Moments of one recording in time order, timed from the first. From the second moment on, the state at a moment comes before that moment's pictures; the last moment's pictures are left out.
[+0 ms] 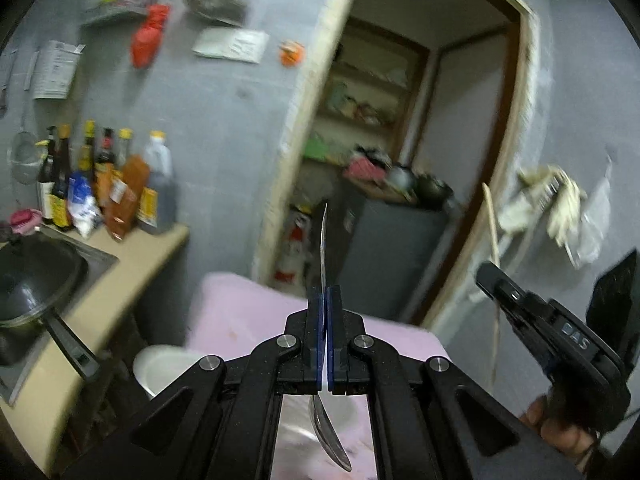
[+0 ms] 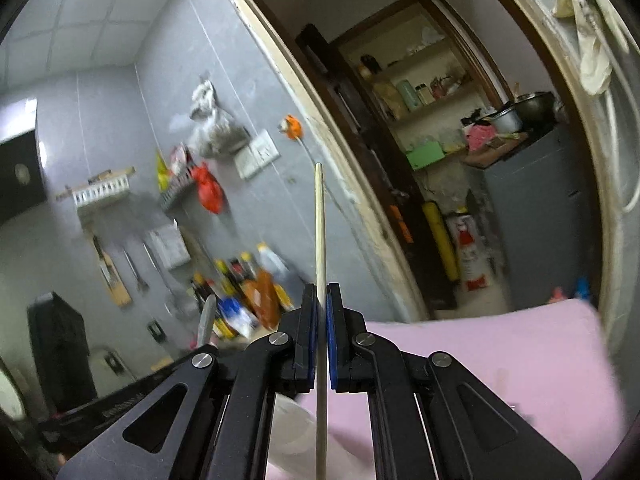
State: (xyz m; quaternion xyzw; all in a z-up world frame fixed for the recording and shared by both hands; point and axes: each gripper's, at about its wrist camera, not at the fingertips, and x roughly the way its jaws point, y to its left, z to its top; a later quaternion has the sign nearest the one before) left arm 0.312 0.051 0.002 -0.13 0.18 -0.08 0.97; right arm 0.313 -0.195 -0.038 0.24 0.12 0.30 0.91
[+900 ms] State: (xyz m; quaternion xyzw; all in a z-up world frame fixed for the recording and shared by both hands) left arm 0.325 0.145 -0.088 -0.18 0.11 -0.02 0.98; right arm 0.317 -0.090 -0.117 0.16 0.10 0.25 0.95
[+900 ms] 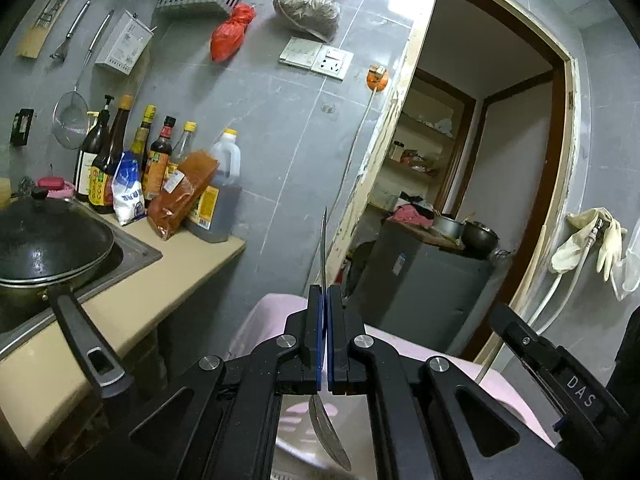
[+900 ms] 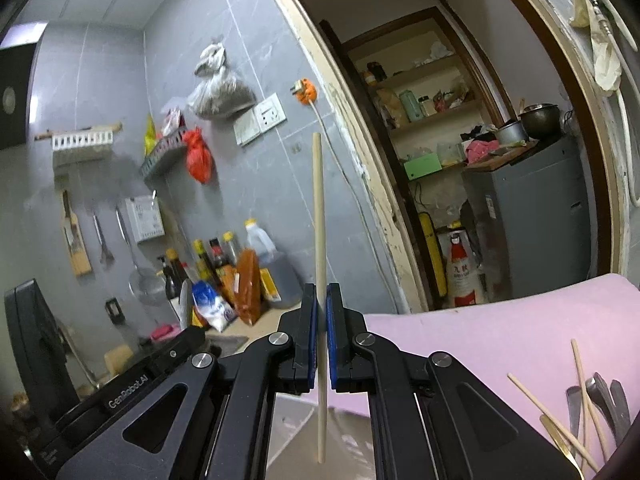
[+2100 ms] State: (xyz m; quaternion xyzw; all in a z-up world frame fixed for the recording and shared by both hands) left arm 0.262 0.045 0.001 -0.06 0.14 0.00 0.99; right arm 0.265 -0.212 -0.031 0.08 0.13 0.16 0.98
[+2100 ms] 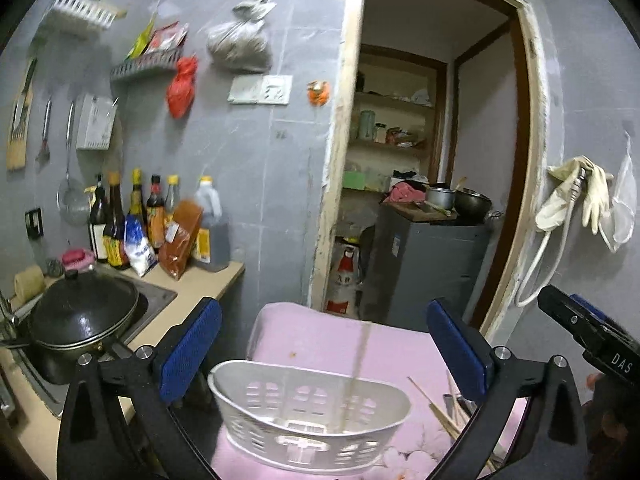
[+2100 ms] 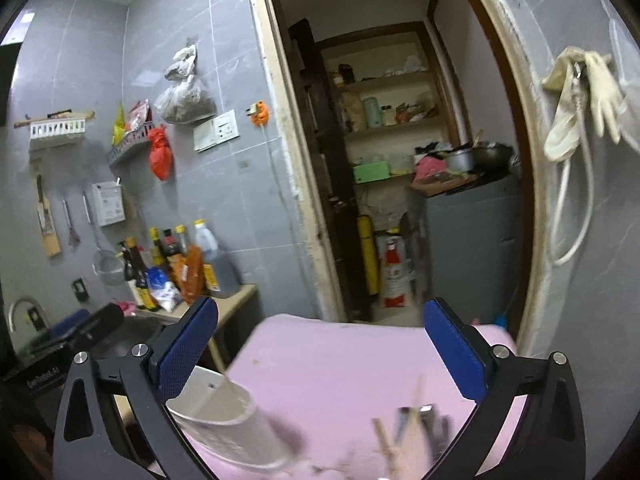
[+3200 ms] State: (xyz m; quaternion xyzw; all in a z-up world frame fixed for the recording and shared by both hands) left arm 0.330 -0.122 -0.154 0.00 0.31 -0.06 0.95; right arm 0.312 -0.347 -0.172 0.08 0.31 0.14 0.94
